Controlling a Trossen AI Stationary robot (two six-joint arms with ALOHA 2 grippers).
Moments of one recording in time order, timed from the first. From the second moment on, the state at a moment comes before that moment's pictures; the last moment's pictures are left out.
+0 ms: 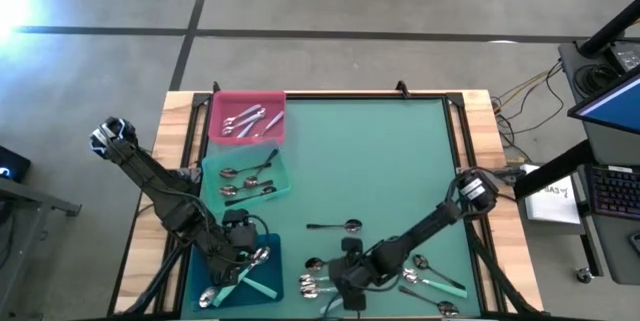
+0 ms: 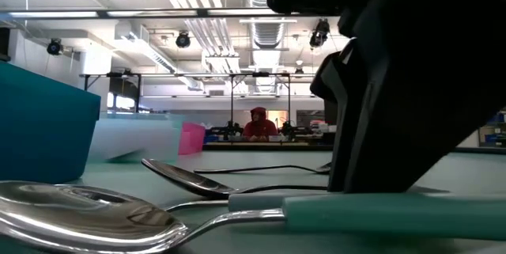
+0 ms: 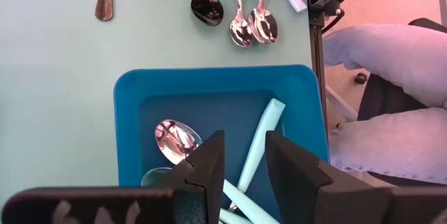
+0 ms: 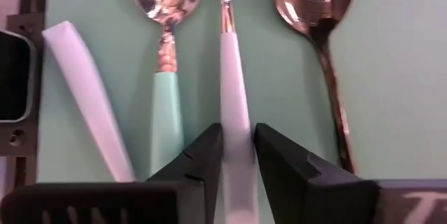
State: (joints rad) left arm -0.75 1.33 1.05 -0.72 -0.16 -0.79; right arm 0.57 2.13 1.47 -0.42 0.12 0.58
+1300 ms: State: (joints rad) left arm -0.76 1.41 1.00 -0.41 -0.75 -0.56; right arm 0.52 1.81 1.55 -0.56 0.69 0.27
